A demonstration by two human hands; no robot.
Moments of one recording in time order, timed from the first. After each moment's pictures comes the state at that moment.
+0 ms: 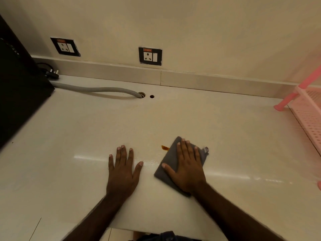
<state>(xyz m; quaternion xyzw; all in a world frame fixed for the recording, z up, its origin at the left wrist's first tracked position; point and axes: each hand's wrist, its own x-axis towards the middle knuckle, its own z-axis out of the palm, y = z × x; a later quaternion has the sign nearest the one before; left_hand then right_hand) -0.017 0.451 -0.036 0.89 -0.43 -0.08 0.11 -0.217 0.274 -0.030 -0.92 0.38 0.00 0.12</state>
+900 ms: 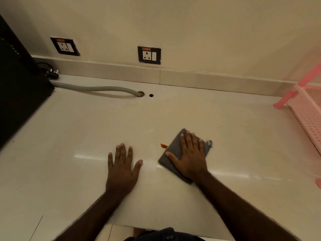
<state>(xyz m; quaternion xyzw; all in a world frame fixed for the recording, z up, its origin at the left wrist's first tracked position) -0.016 0.452 -0.038 0.89 -0.44 -0.08 0.11 -0.210 0.241 -0.023 -0.91 0.41 -0.01 0.10</state>
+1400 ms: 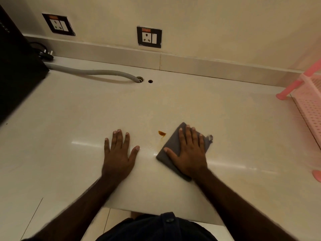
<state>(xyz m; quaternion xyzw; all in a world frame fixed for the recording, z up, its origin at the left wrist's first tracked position) -0.018 0.452 -0.039 0.89 -0.44 -0.07 0.12 -0.234 0.263 -0.026 -0.91 0.40 0.00 0.11</state>
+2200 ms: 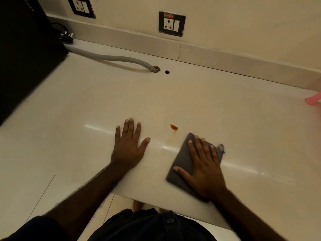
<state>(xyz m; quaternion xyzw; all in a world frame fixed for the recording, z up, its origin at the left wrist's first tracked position) -0.016 0.452 -0.045 0.89 -0.43 -0.06 0.12 -0.285 0.291 -0.038 -0.95 0.31 -0.02 0.10</state>
